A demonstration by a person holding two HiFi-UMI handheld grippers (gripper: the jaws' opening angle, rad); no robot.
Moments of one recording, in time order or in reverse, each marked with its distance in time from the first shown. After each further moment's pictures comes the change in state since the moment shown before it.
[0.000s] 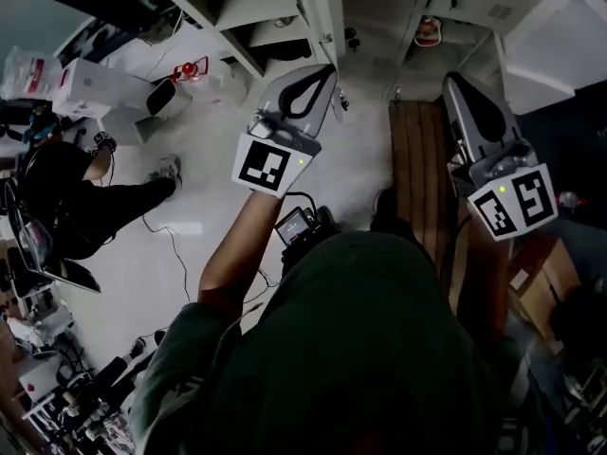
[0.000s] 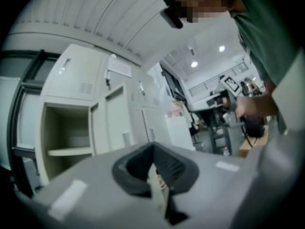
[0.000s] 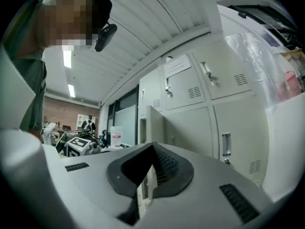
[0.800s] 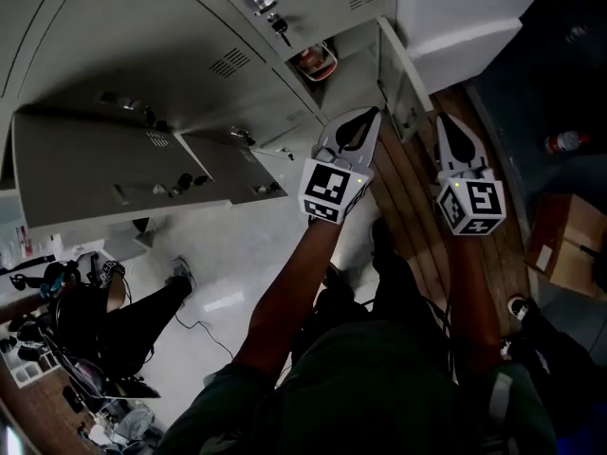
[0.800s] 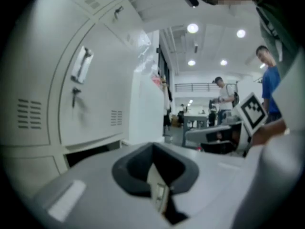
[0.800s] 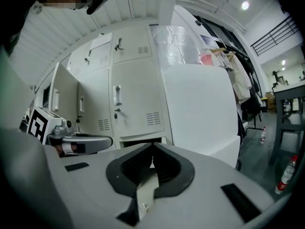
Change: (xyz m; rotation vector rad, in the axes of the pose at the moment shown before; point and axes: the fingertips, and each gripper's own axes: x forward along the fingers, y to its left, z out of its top) left arm 0.290 -0.213 -0.158 -0.209 0.207 -0.365; right arm -0.151 -0.285 -0.219 0.152 0.159 -0.692
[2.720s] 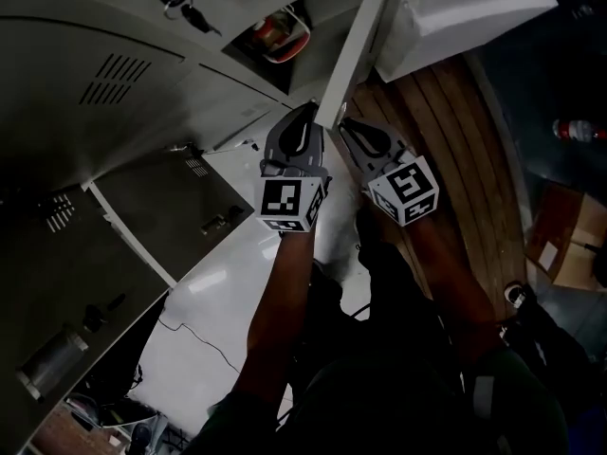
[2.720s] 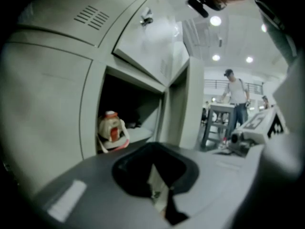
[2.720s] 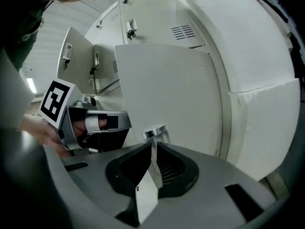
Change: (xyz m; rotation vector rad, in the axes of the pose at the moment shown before) left arm 0.032 0.131 -0.207 -0.158 0.073 0.224; right arm 0.162 0.094 -0.238 -0.007 0.234 0.402
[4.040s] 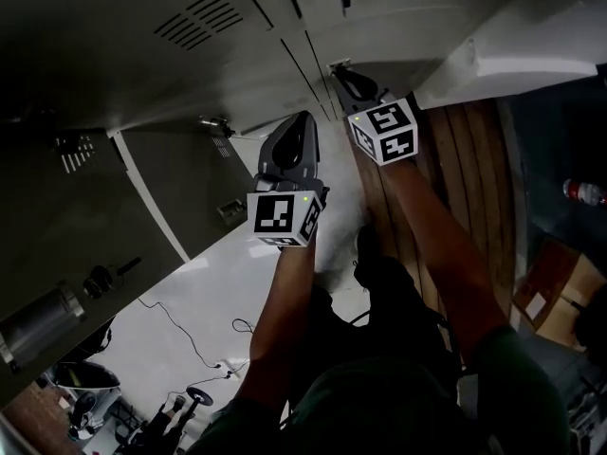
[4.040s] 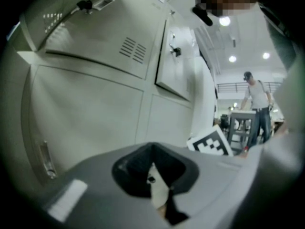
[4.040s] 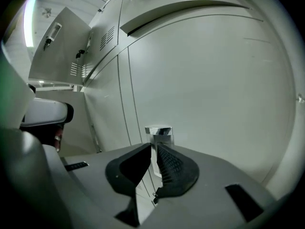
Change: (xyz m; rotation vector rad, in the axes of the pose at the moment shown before) left arm -0.071 0.078 0.021 -0.059 -0.100 0.253; right arm 0.154 -0.001 0.046 -0.116 -0.001 0.058
